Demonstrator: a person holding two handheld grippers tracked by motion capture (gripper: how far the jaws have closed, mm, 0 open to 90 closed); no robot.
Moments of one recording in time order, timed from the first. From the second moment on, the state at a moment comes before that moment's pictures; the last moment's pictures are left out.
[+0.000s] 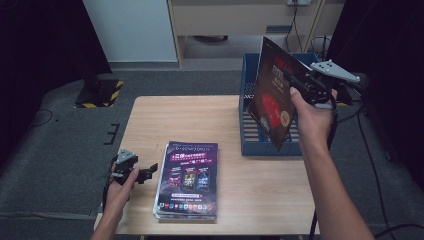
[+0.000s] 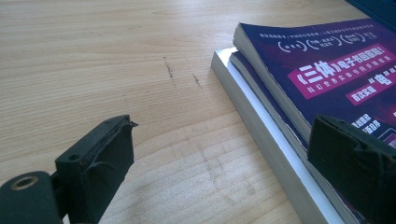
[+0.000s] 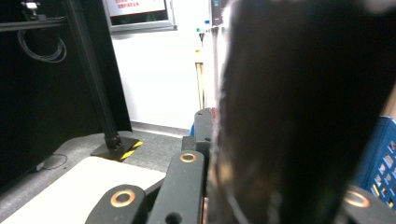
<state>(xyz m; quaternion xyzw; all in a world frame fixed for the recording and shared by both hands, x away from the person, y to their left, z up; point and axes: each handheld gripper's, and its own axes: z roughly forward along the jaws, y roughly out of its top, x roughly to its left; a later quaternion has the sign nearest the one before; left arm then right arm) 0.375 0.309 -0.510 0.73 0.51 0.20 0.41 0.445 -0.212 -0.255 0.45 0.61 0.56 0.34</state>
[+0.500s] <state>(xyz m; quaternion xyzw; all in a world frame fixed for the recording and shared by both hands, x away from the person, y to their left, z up) 0.373 0.310 -0.510 0.73 0.51 0.20 0.41 0.477 -0.203 -0.271 0.47 0.60 0.55 0.36</state>
